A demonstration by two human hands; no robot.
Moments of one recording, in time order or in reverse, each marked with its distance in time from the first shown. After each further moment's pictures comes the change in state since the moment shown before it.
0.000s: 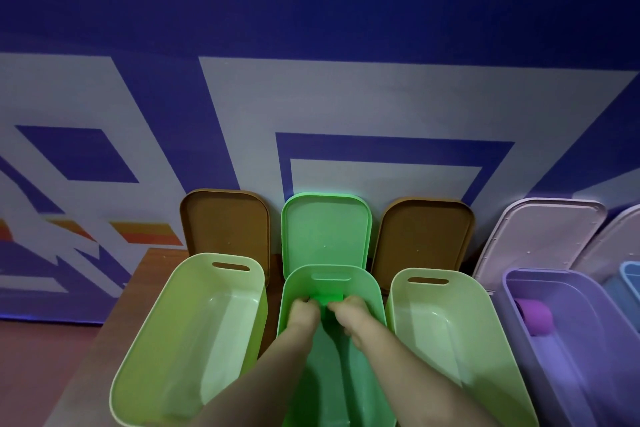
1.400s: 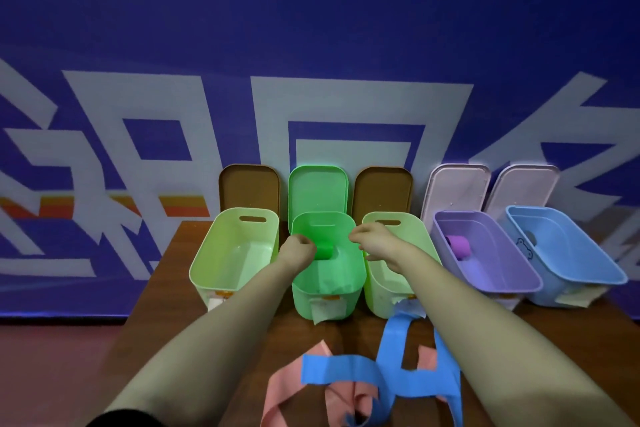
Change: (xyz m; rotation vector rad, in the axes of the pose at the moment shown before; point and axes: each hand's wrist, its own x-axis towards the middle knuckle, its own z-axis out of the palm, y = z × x) left_hand -0.204 -0.023 -0.094 0.294 -0.072 0.522; right_hand -0.243 0.010 -0.079 -0.219 0.054 -0.446
